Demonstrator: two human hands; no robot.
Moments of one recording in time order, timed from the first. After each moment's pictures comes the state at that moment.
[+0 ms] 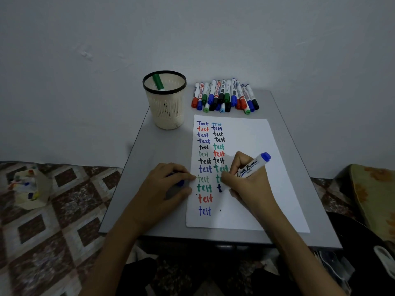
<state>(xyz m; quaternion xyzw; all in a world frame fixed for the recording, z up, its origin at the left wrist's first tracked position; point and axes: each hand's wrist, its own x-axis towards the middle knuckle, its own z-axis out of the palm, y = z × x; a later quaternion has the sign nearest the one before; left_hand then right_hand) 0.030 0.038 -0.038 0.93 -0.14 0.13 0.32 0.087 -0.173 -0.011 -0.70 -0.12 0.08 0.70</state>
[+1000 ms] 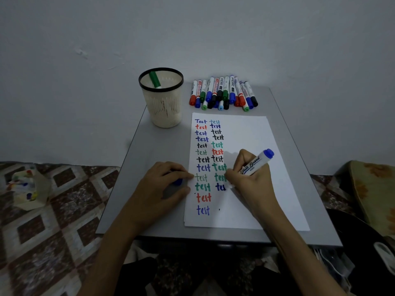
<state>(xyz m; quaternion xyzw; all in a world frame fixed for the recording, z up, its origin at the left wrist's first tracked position) 0.030 0.038 -0.037 0.92 -0.14 0.13 0.33 0.089 -0.176 -0.016 -0.71 -0.11 0.03 0.69</state>
